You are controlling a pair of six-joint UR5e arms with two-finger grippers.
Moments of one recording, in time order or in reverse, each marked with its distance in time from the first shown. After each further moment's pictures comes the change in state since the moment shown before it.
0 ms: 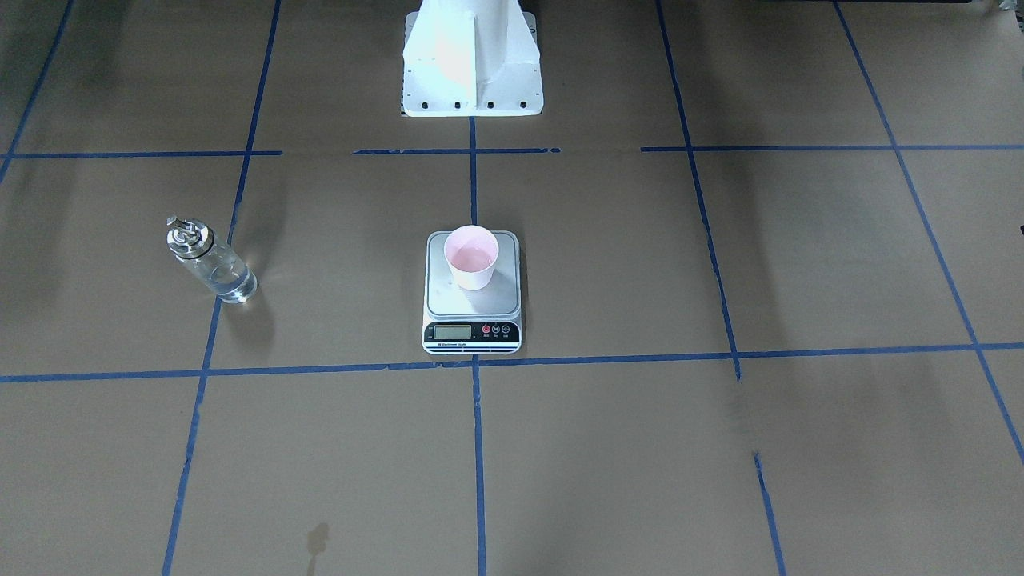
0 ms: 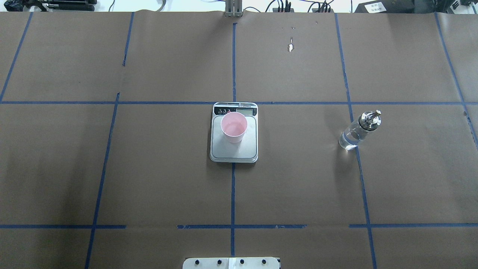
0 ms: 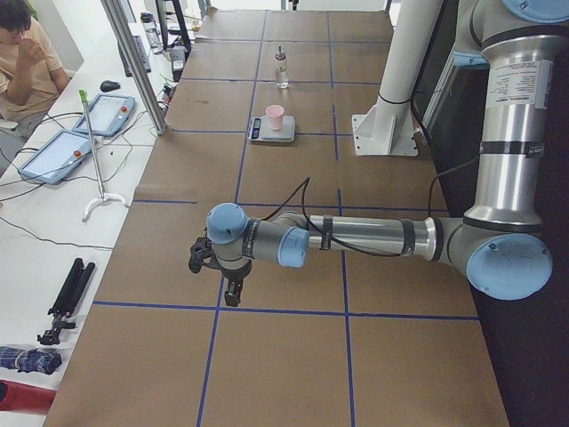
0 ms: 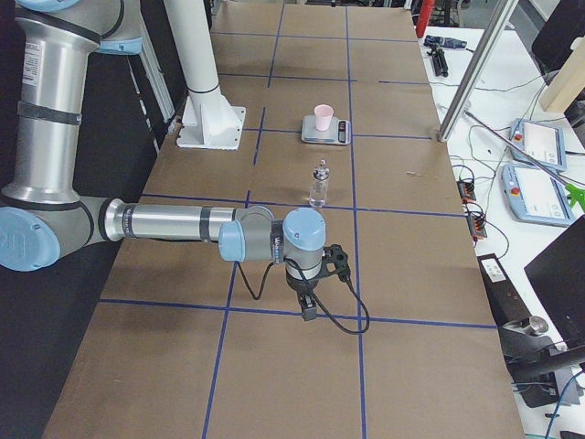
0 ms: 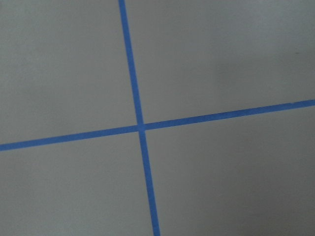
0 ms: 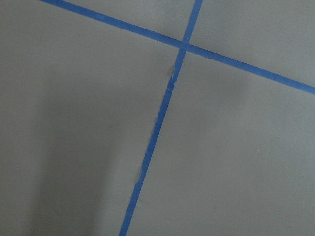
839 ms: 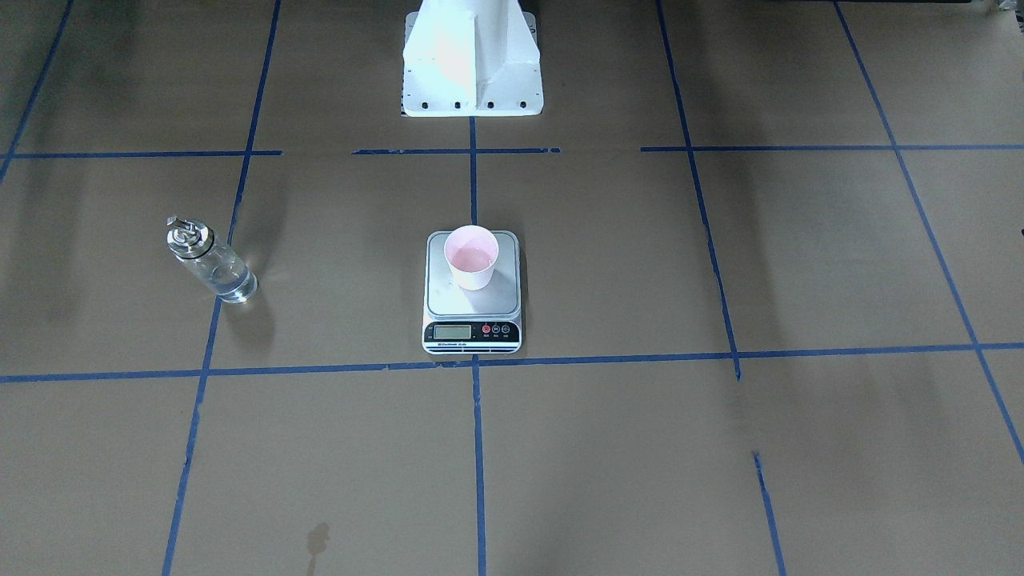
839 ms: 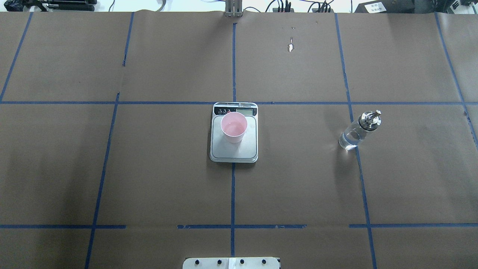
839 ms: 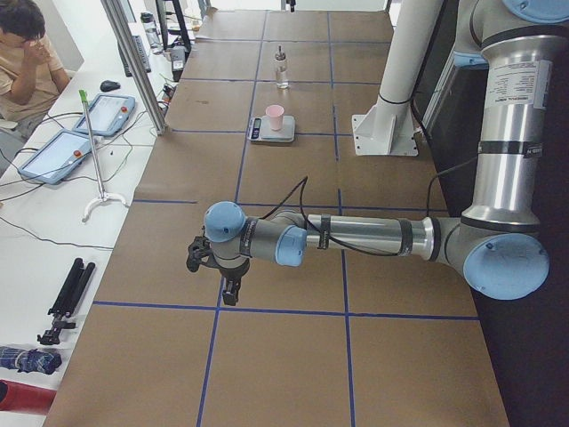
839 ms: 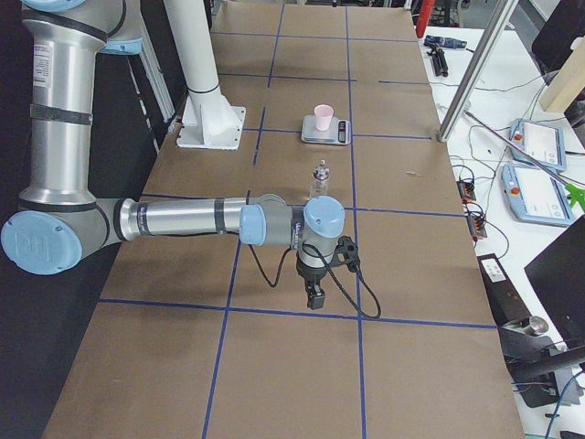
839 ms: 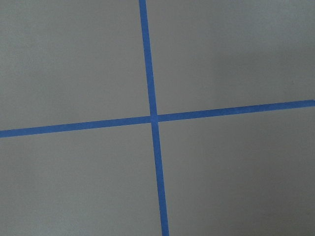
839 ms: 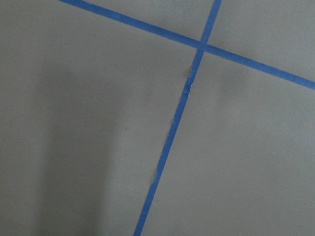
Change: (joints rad) left arm 0.001 -0.008 0.002 0.002 0.002 -0.008; right arm -0.027 0.061 0.008 -0.130 -0.003 -0.031
